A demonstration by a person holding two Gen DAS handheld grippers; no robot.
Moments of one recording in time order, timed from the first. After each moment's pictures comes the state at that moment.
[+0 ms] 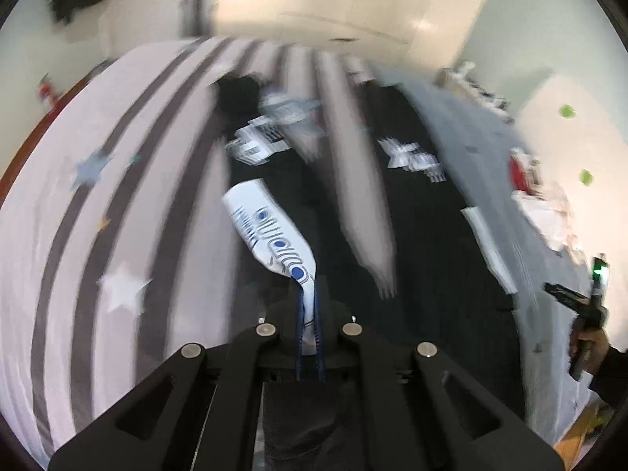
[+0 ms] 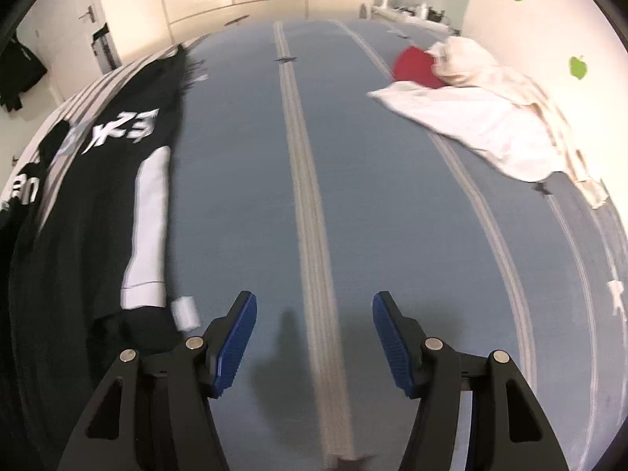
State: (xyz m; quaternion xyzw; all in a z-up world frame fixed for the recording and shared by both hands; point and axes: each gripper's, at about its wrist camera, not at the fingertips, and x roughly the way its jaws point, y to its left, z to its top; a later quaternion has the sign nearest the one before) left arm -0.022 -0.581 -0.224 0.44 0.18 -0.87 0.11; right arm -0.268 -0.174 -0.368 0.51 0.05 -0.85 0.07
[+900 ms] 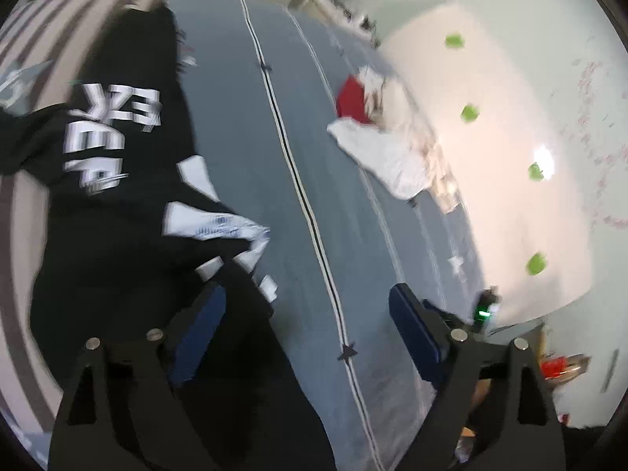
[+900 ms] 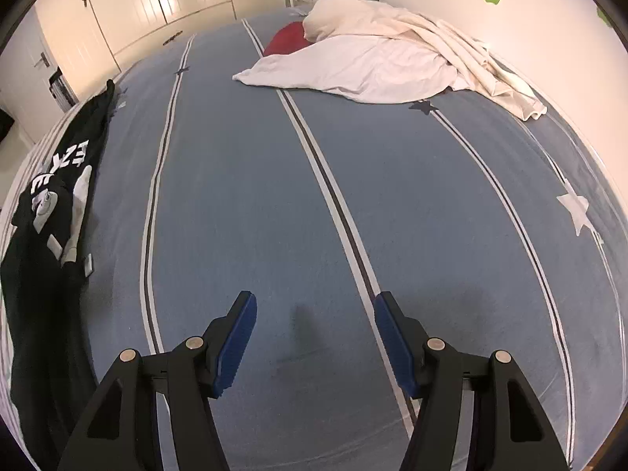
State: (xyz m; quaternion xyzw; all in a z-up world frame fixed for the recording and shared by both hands) left arm -0.179 -0.365 -0.204 0.51 0.28 -0.80 -0.14; right arm -0.231 -0.028 -0.372 0.53 -0.01 -0.85 0.02
